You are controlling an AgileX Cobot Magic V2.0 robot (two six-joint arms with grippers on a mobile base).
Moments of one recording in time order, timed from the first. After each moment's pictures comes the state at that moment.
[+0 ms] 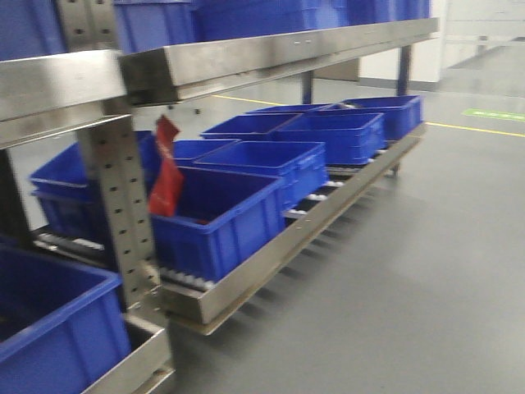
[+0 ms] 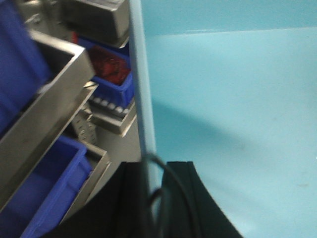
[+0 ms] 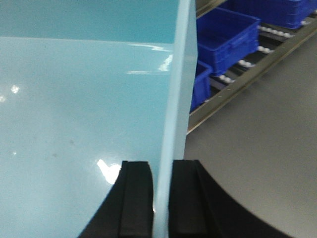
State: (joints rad) left arm -0.45 1.51 -1.96 0.09 1.20 -0.25; right arm 0.39 1.37 -1.67 0.11 0.89 0.10
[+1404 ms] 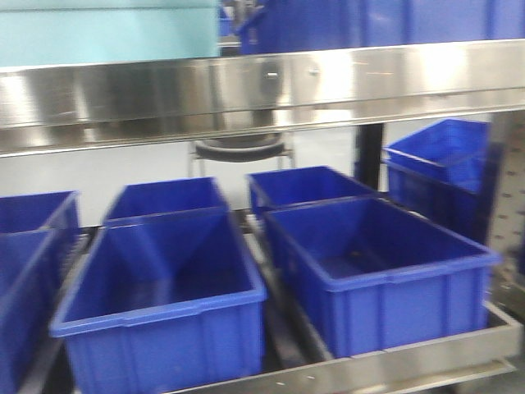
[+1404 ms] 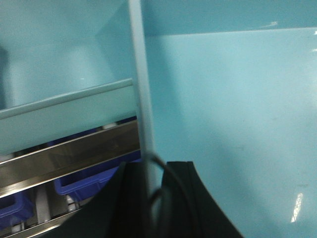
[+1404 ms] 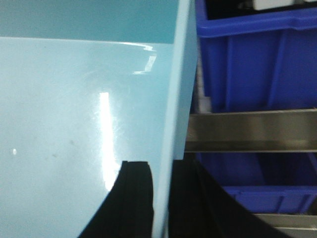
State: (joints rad) left arm -0.45 1.51 -1.96 0.09 1.20 -0.25; right arm 0.39 1.37 -1.67 0.11 0.89 0.10
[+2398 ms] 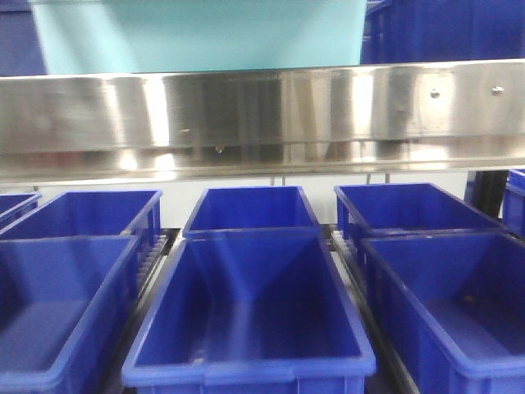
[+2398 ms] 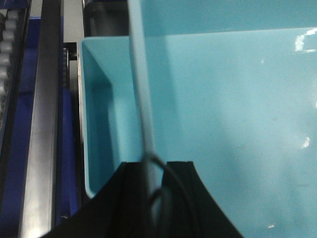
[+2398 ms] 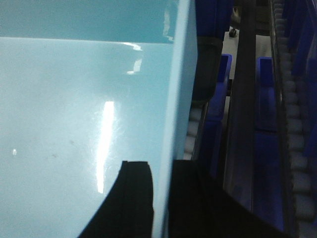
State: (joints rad) left arm -0.45 1.51 -1.96 0.10 1.21 -0.25; right arm 0.39 1.37 -1.67 0.11 0.89 0.10
